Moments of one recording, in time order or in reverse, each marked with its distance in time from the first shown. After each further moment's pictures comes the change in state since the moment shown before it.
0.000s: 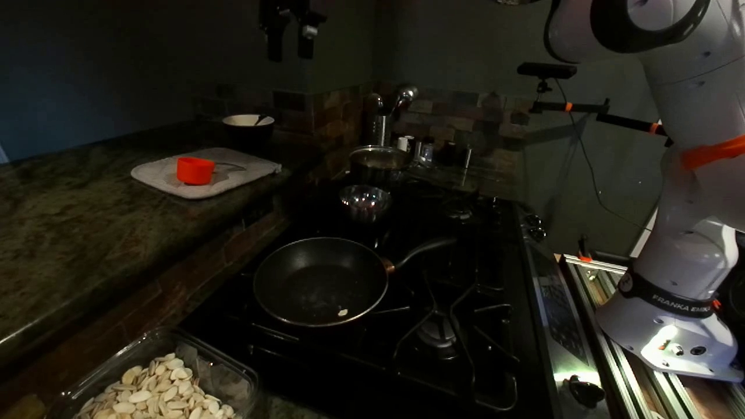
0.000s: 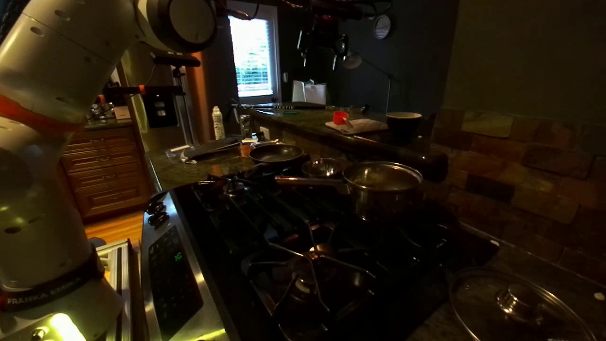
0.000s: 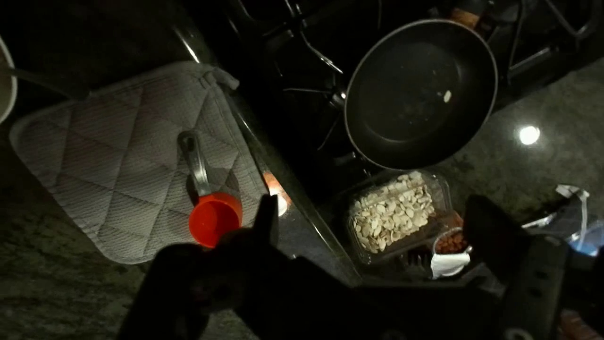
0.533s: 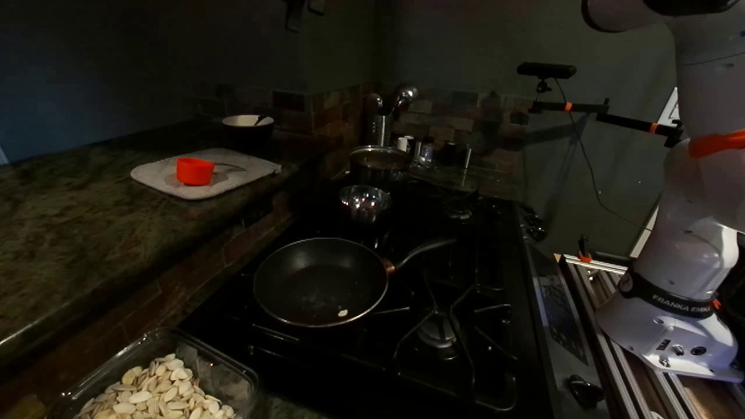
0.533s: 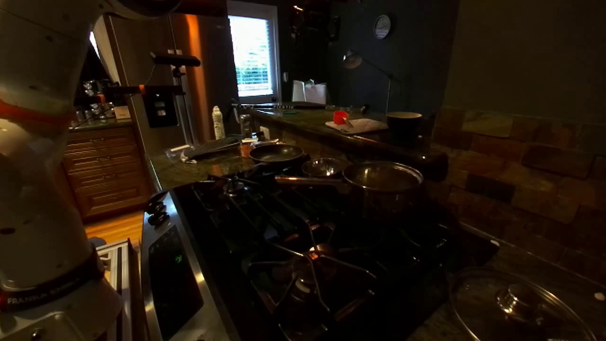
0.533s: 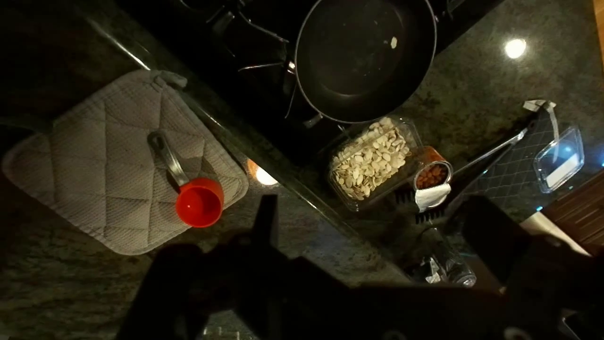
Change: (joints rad) arm -0.068 -0.196 0.001 -0.226 0.161 0.065 0.173
